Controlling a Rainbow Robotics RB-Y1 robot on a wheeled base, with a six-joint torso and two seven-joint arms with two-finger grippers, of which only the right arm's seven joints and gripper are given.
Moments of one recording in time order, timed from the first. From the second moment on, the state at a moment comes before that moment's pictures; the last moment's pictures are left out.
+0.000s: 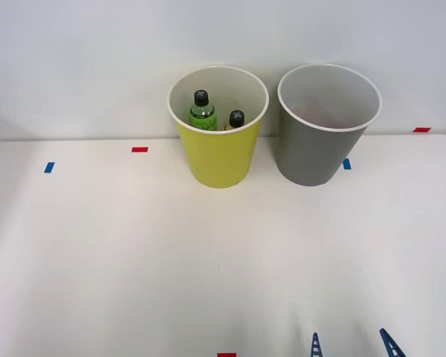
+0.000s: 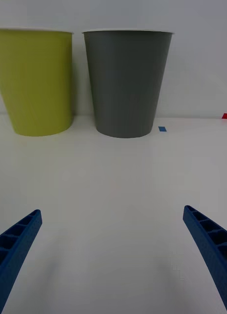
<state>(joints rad) 0.94 -0.27 0.47 -1.81 -0.26 -0.78 1.87</state>
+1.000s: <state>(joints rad) 0.94 -0.27 0.47 -1.81 -0.26 -0.78 1.87</state>
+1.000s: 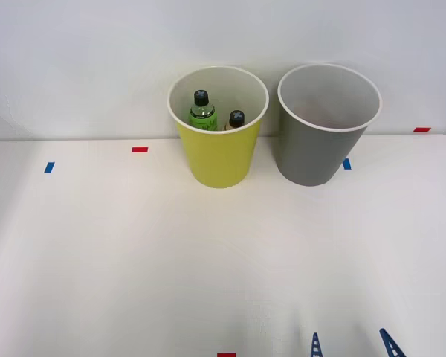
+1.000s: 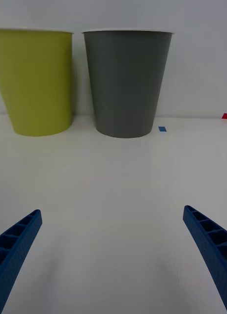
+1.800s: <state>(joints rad) 0.94 -0.27 0.47 -1.81 -0.26 -0.78 1.87</state>
